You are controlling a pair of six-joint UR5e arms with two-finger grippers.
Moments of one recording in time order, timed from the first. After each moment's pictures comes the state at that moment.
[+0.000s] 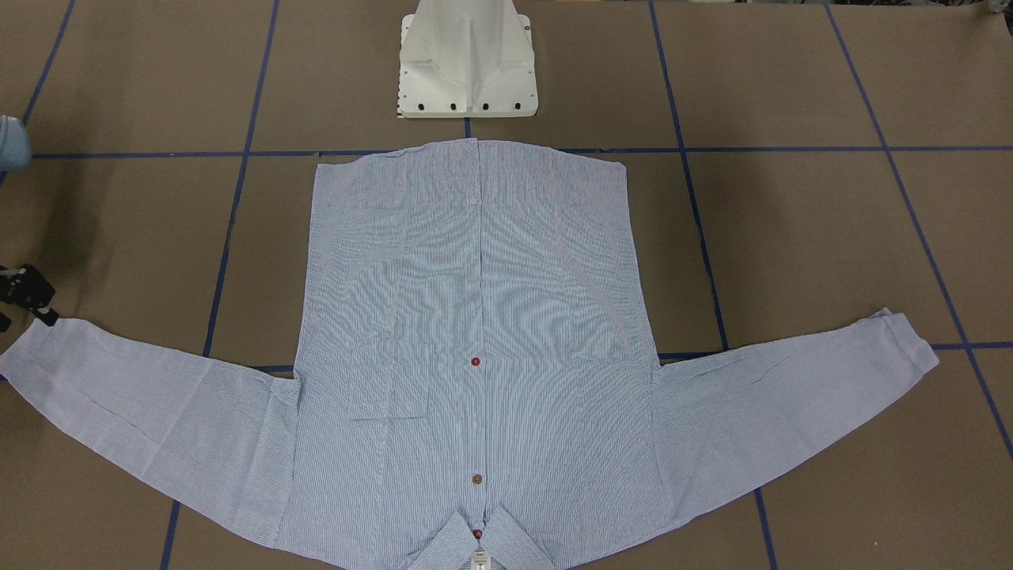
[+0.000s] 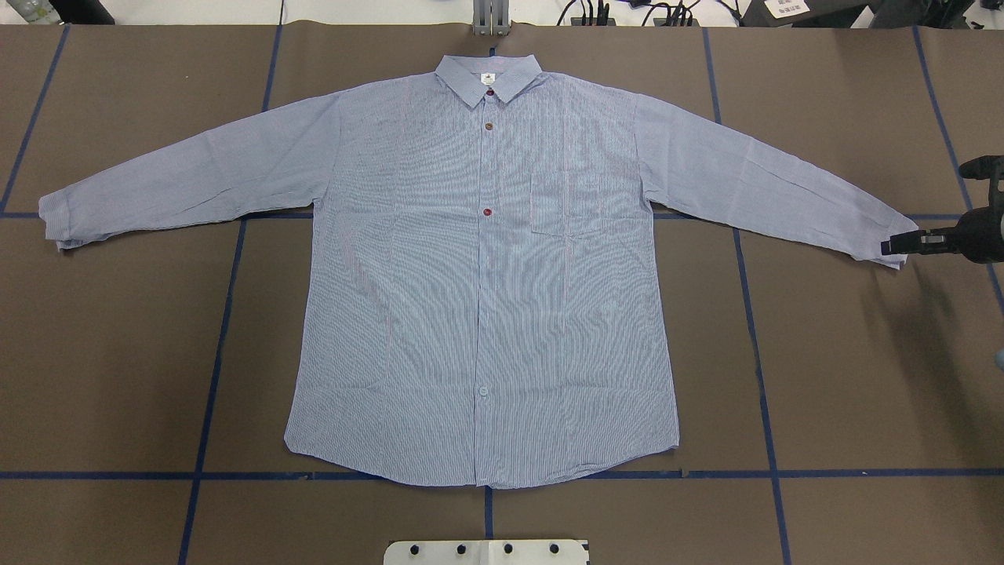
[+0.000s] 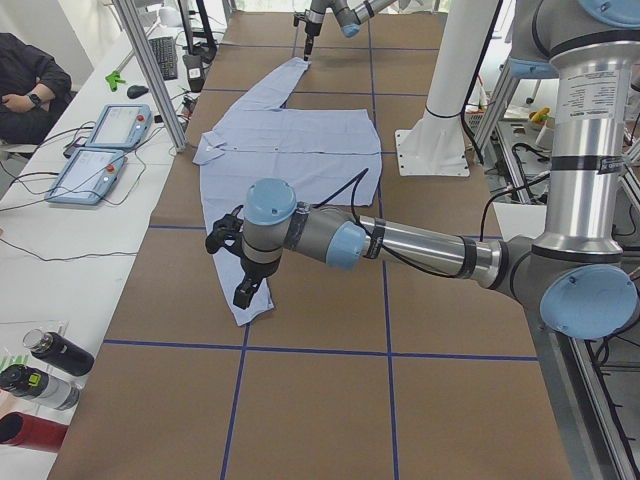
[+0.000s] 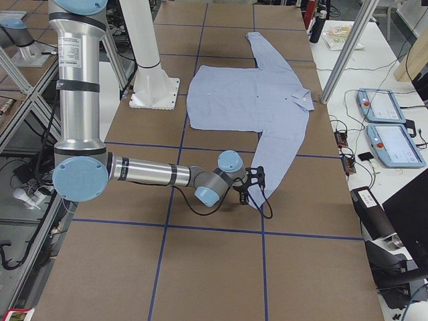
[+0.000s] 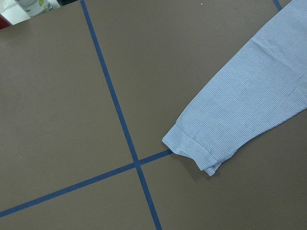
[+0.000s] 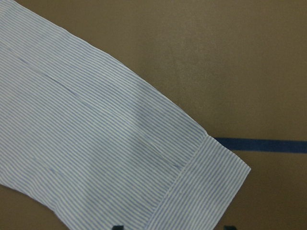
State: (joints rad) left arm -1.57 -1.56 -1.77 -1.74 -2.35 0.11; right arm 1.07 -1.60 1.39 -0.57 2.10 0.82
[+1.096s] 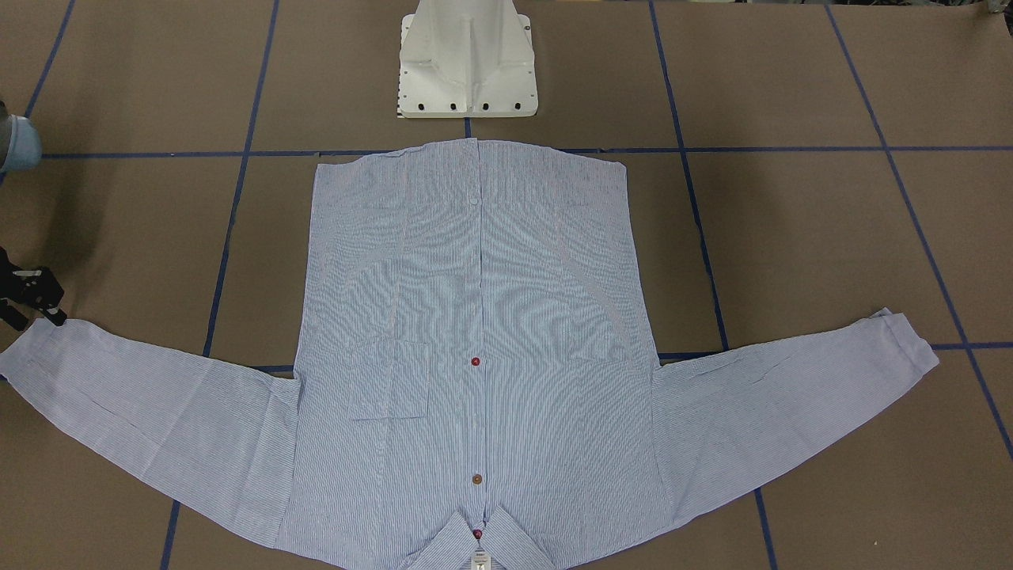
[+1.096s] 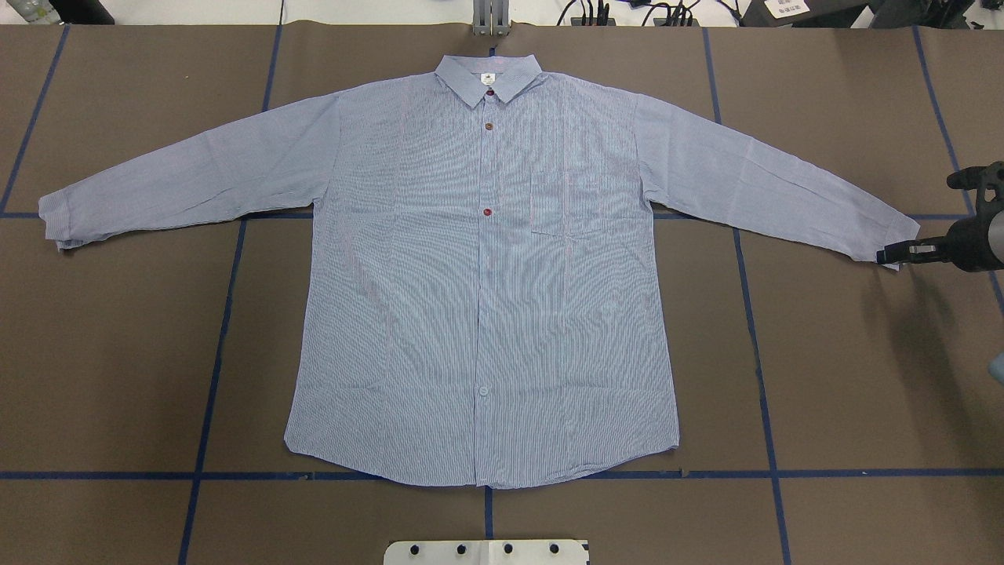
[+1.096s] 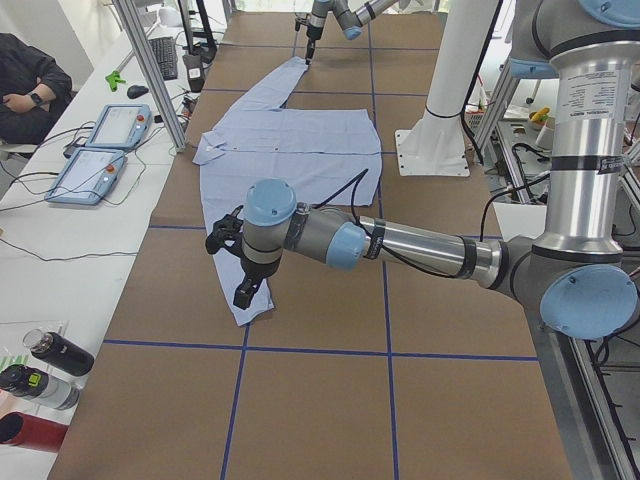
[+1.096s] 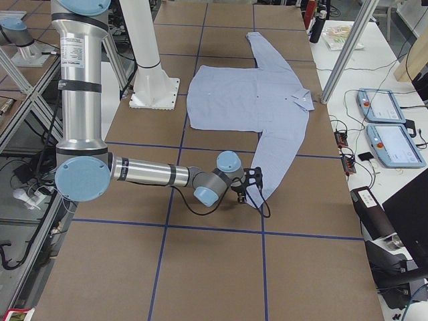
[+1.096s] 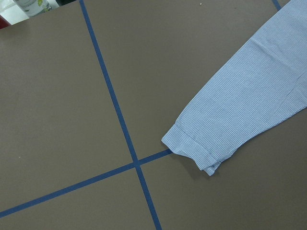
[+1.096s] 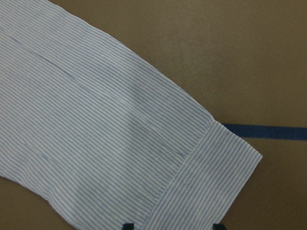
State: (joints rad) left arm -1.57 -1.56 -1.77 -1.74 -2.35 0.11; right arm 1.04 -1.61 1.38 -0.57 2.08 0.82
